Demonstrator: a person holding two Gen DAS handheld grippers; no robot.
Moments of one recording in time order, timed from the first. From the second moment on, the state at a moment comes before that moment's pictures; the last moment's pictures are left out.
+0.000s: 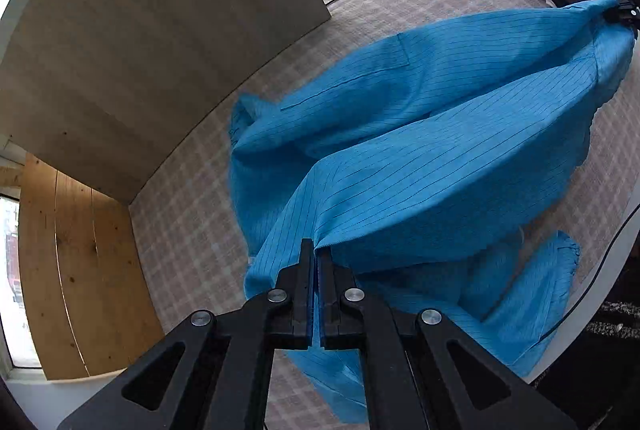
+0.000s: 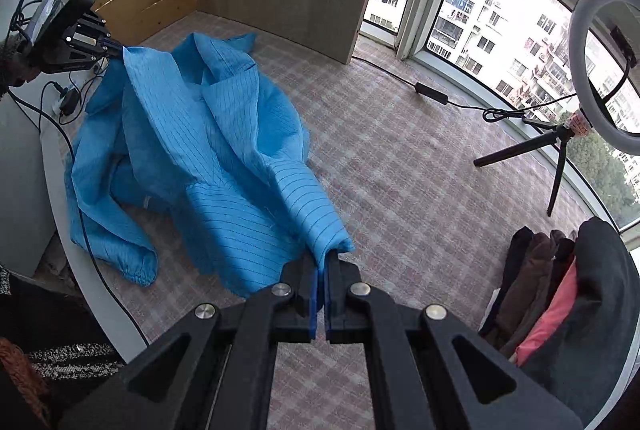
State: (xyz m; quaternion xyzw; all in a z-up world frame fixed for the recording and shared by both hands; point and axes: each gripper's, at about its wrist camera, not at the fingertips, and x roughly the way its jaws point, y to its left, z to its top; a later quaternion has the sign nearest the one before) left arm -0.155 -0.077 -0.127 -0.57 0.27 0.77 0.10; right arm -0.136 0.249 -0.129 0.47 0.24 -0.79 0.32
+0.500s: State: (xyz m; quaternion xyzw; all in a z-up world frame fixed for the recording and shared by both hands) left arm -0.272 -0.009 -0.159 -0.54 0.41 0.71 0.22; right arm -0.118 0.266 -0.123 0.51 0.17 -0.81 0.24
